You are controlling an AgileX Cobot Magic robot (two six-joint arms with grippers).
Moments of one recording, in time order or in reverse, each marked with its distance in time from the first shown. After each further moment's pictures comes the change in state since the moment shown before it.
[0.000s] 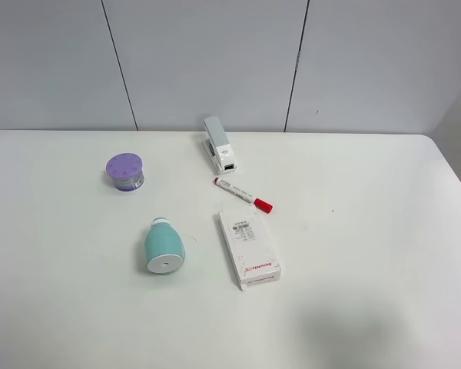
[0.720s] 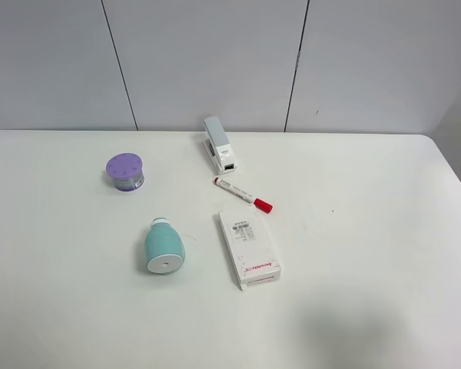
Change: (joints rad) left arm 0.000 0.000 0.000 0.000 0.000 0.001; right arm 0.000 0.000 0.000 0.000 0.000 0.000
